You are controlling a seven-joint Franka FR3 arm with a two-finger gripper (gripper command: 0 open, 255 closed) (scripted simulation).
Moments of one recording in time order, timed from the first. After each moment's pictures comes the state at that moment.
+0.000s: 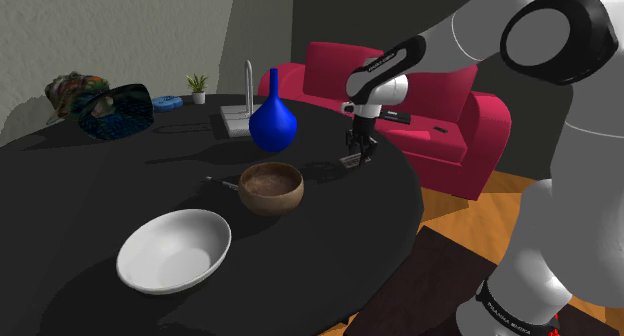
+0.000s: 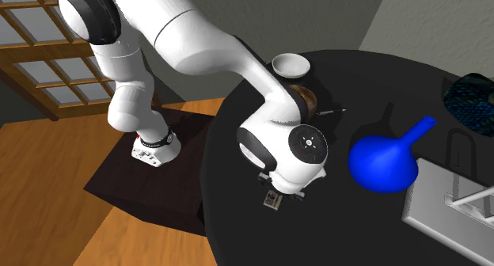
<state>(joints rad) 0.33 0.21 -0.69 -2.08 0.24 2.14 -1.81</state>
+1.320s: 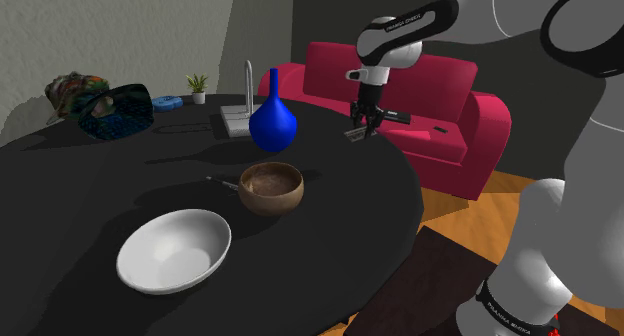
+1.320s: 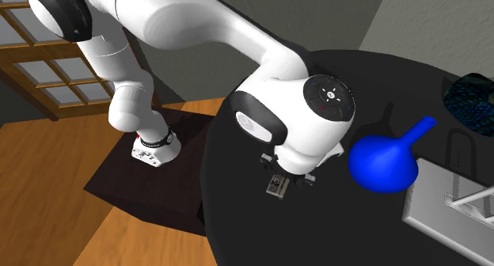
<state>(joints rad) 0.36 0.07 -0.71 -1.93 0.13 1.91 -1.72</state>
